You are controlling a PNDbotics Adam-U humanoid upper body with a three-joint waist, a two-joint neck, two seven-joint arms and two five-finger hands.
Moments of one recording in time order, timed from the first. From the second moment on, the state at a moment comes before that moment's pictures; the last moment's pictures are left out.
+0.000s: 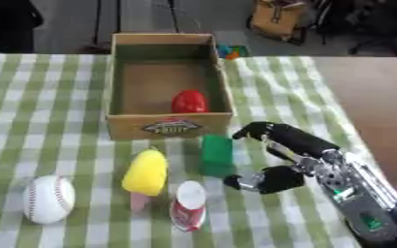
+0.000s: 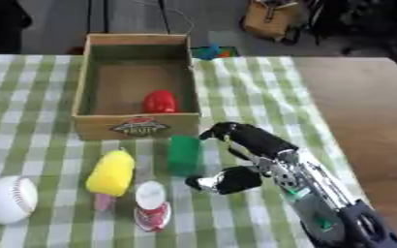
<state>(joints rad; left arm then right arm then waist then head) -0.28 0.22 0.09 -1.98 -0.25 -0.38 0.19 -0.55 -0.41 0.27 -1.68 0.82 0.03 0.46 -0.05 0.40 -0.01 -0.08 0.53</state>
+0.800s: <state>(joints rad) -0.28 0.21 0.08 -1.98 -0.25 -0.37 0.16 -0.63 -0.39 0.27 -1.56 0.85 -0.02 0.44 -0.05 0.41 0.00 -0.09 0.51</state>
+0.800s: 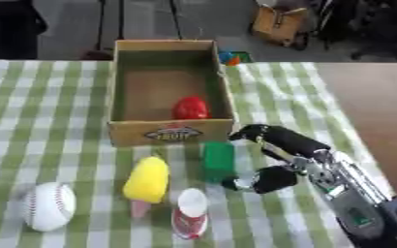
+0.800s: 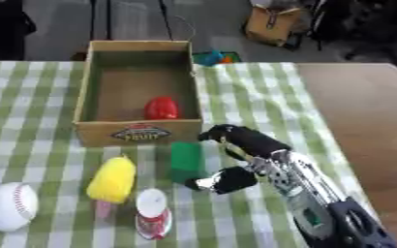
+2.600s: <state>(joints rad) -0.28 0.21 0.08 -1.98 -0.25 -0.37 0.15 -0.66 -0.39 0.29 -1.49 0.84 -0.03 0.42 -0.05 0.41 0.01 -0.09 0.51</state>
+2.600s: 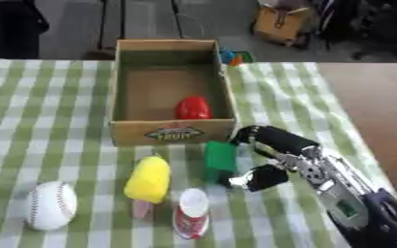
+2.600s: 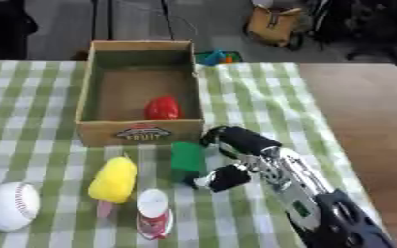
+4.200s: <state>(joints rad) -0.28 0.21 0.08 -1.98 -0.25 -0.35 0.13 -0.66 -0.42 0.30 -1.56 0.79 -0.02 0.32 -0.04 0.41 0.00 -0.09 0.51</state>
